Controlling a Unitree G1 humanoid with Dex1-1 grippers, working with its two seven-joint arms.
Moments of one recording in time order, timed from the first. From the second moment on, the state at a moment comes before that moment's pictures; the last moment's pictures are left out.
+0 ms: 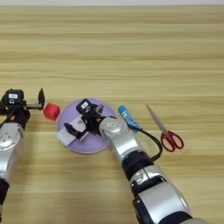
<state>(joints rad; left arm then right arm) -0.25 0.04 0.07 0.44 -0.01 -0.17 0.04 -0.53 -0.01 0.26 0.76 -0.07 0.03 0.49</state>
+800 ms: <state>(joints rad) -0.25 0.03 0.07 0.43 -0.01 -0.16 0.04 -0.61 0.02 0.29 0.81 -0.13 0.08 0.49</state>
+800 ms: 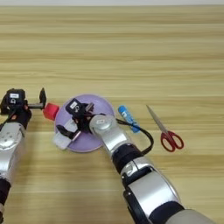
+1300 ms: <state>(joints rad) -0.25 0.03 0.07 0.43 -0.01 -0.16 0.04 -0.49 -0.09 0.33 0.46 -0.15 0.36 0.57</state>
